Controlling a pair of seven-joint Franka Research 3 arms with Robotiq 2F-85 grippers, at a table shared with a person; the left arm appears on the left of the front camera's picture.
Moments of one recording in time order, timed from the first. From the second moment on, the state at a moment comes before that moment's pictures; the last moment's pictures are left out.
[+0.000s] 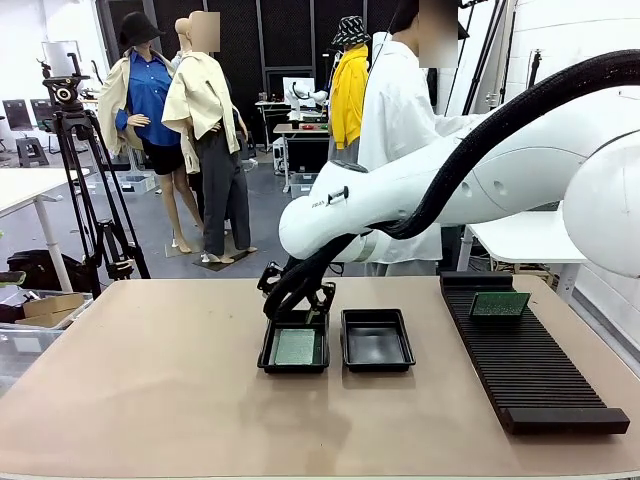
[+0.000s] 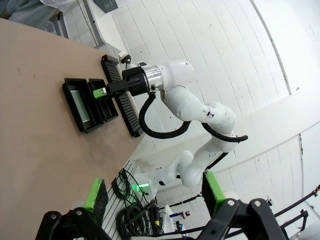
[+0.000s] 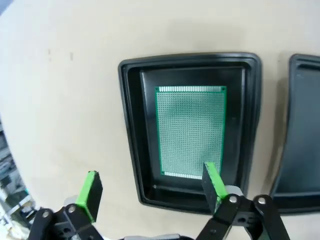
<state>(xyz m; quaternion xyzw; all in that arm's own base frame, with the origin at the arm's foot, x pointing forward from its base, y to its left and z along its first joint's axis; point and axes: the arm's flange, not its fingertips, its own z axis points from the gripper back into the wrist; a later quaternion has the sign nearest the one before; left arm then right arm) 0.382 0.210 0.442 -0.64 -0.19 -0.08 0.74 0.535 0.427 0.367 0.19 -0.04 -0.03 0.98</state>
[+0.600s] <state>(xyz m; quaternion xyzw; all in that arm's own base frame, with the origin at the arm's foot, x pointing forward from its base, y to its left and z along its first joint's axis) 0.382 0.210 0.442 -0.64 -0.19 -0.08 0.74 0.534 0.428 0.373 0.17 -0.04 -0.04 0.98</state>
